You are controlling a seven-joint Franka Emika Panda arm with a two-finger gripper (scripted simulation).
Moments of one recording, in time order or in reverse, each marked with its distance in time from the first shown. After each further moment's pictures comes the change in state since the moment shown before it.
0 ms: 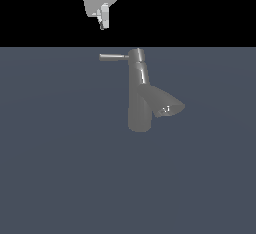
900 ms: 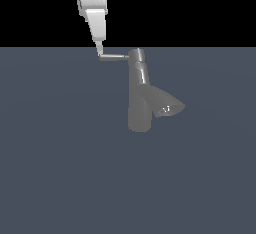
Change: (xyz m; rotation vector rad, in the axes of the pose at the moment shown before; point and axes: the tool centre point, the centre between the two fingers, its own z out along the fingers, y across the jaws) arm -0.009 -0.066 0.074 0.022 -0.054 0.270
